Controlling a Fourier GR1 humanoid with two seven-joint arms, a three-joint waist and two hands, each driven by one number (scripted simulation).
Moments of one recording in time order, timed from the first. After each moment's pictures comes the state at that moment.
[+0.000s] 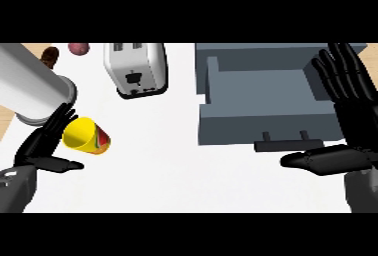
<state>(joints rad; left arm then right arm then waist) -0.49 0.46 0.20 -0.33 -0.01 -0.52 -0.73 -0.27 -0.20 -0.09 -1.87 -0.13 0.16 0.11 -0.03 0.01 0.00</state>
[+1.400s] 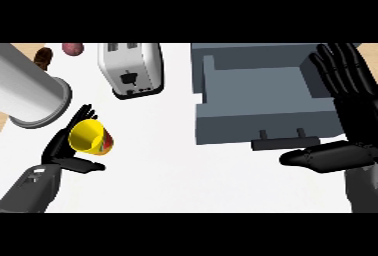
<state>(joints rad) -0.55 0.38 0.18 -0.20 -0.05 -0.47 -0.89 -0.31 -0.21 -0.09 -1.88 -0.14 0.16 0.14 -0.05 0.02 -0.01</state>
